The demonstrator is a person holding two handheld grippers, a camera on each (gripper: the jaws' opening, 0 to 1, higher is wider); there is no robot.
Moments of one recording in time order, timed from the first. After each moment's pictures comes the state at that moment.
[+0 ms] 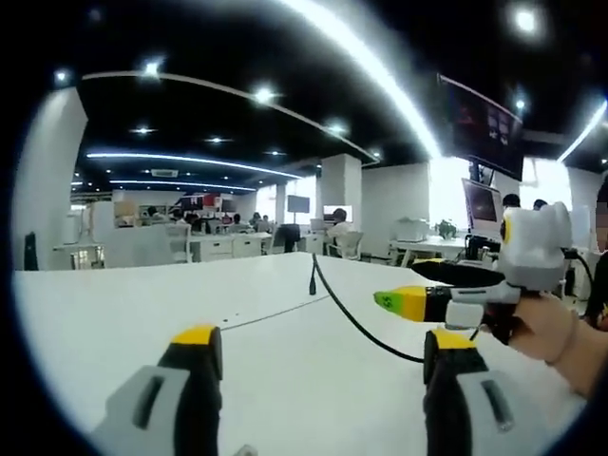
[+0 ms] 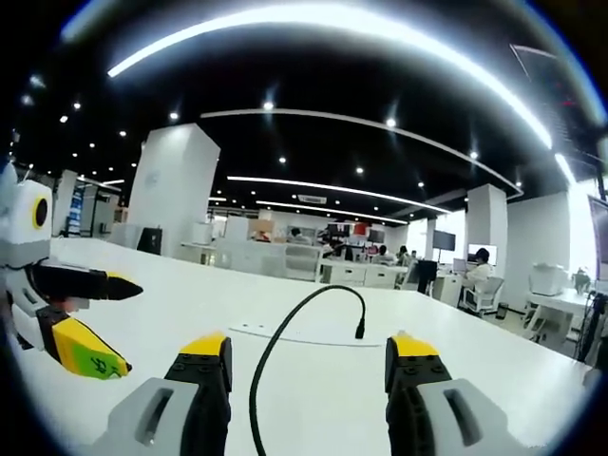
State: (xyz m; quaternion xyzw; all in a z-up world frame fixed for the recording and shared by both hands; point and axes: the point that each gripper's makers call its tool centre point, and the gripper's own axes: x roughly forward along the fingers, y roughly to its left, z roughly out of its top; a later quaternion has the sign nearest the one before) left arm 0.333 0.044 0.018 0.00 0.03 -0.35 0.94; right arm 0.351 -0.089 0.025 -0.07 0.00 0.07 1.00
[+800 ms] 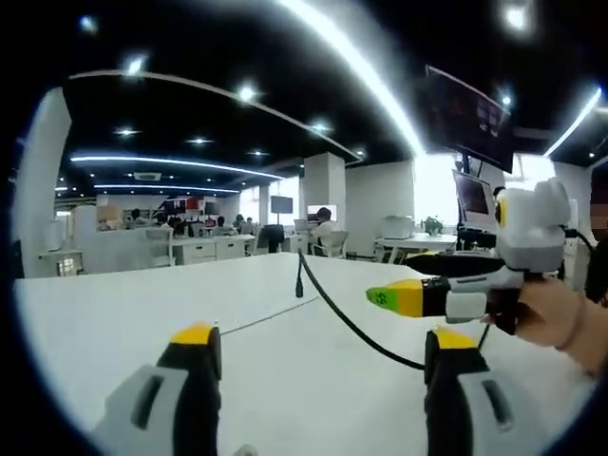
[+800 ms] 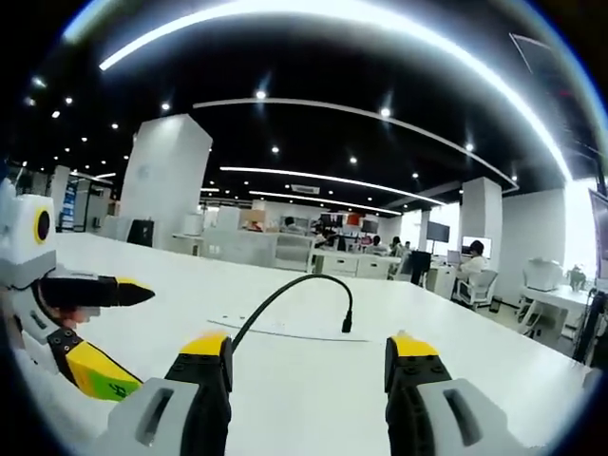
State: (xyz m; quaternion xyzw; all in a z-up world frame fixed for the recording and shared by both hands) left arm 0.370 0.005 0.000 0.01 0.02 -0.39 0.92; right arm 0.383 -0.116 0.013 -0.07 0.02 0.05 1.00
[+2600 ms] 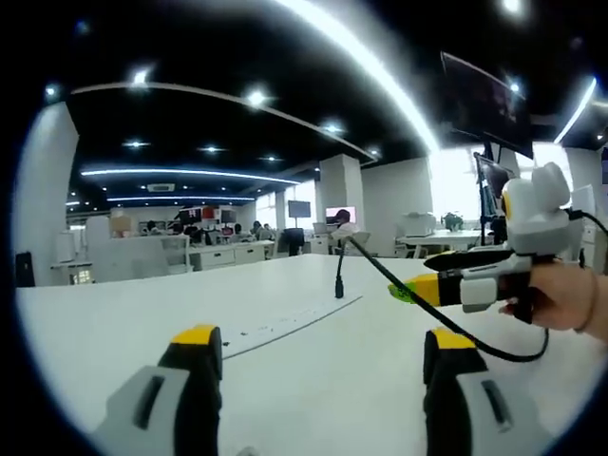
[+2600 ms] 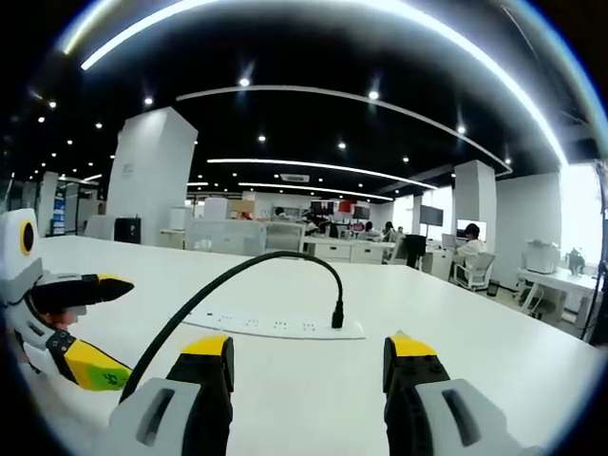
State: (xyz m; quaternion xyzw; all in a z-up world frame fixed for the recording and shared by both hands) left arm 0.446 0.013 -0.024 0.03 0.00 -0.34 0.94; right arm 0.458 -0.136 -0.018 -0.05 0.05 0.03 1.00
